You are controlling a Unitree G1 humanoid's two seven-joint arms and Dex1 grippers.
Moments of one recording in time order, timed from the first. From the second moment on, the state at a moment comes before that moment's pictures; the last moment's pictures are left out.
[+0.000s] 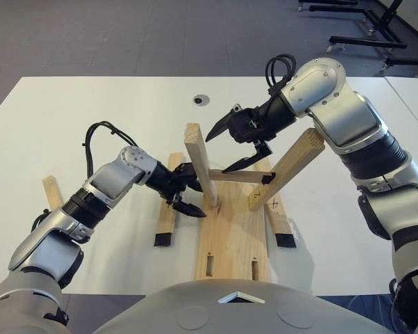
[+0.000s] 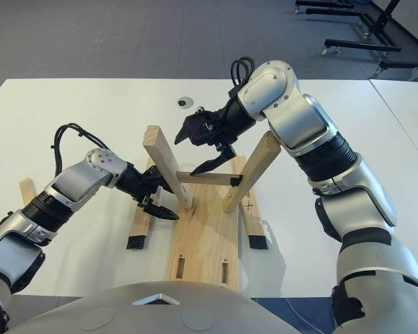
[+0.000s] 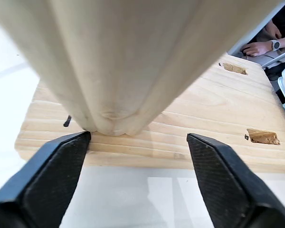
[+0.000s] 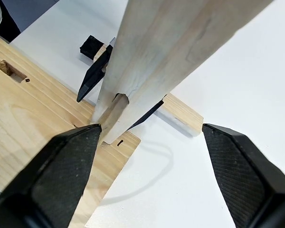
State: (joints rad) left arm -0.50 0.62 -0.64 0.09 -0.32 0.45 -1.32; right arm -0.89 -0.64 0.55 -0.01 0.16 0.30 1.51
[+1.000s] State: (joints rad) left arm -0.03 0.62 0.21 -0.33 -0.73 0.41 -1.01; right arm -0.11 -0.85 -0.53 -0.06 0.68 0.63 1.33
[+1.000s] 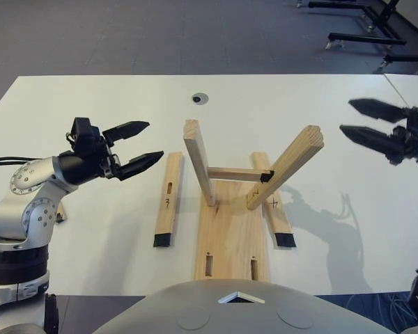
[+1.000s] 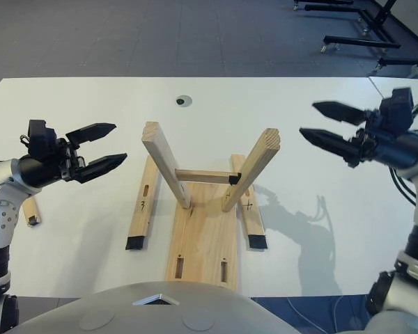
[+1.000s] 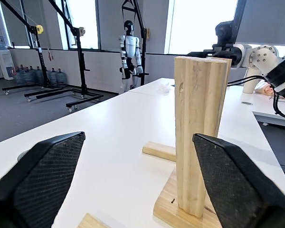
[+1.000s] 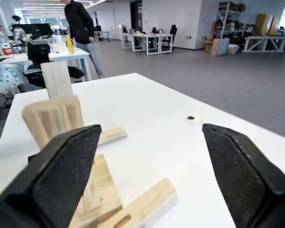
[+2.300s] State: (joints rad) left arm -0.30 0.61 0.06 -0.15 -0.73 0.45 -1.14; right arm -0.26 -0.87 -0.29 0.08 0.72 0.56 1.32
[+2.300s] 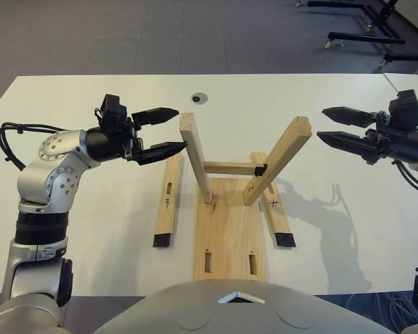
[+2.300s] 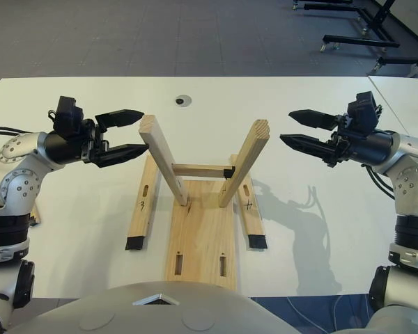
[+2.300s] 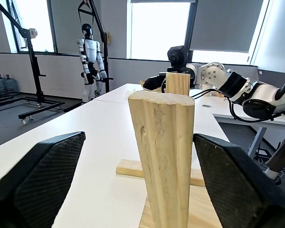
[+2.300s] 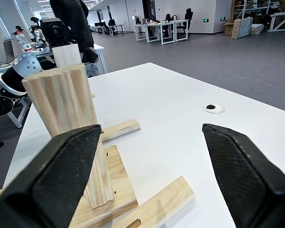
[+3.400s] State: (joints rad) left arm -0.35 0.56 0.00 -0.06 -0.64 0.45 -1.19; right arm -0.32 -0.85 -0.19 0.03 0.70 0.60 1.31
